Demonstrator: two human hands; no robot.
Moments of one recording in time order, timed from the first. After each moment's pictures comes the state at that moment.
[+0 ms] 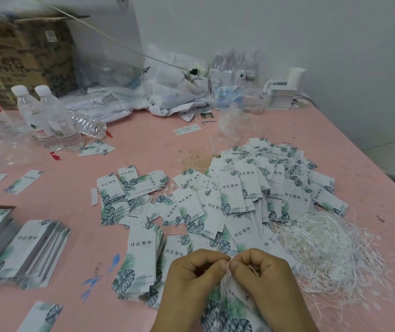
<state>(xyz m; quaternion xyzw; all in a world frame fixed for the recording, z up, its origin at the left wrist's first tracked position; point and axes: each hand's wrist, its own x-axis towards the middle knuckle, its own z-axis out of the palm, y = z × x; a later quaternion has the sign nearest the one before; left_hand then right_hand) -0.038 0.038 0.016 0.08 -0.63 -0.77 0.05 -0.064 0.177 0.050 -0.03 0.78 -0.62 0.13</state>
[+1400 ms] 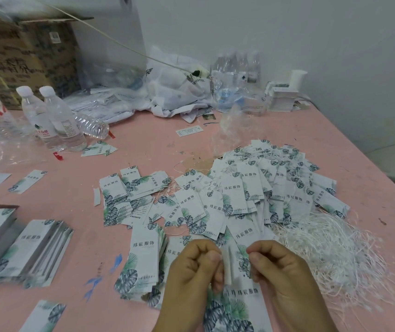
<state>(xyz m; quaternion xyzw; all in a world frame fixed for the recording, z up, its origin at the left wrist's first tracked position) -0.039 0.037 0.017 0.06 -0.57 -0.81 0.11 -0.082 0.198 0.023 -0.04 0.63 -0.77 0.09</state>
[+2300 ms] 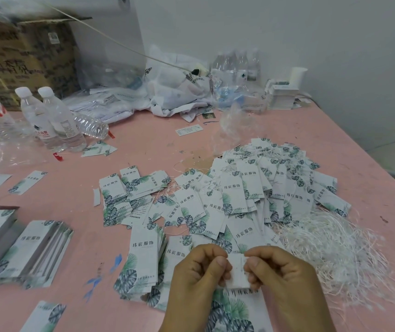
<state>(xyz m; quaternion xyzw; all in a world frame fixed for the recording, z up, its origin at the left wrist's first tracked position) -0.039 0.045 0.011 0.07 -0.61 -0.78 0.11 -0.069 0.193 0.033 -0.05 0.69 -0.72 0.04</state>
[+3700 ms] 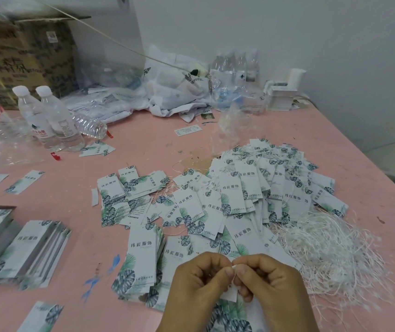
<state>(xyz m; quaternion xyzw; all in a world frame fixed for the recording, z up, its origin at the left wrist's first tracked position) -0.034 0.042 0.020 0.02 -0.67 -0.74 0.07 -0.061 0.187 0.029 -0.08 0.71 -0.69 0.07</state>
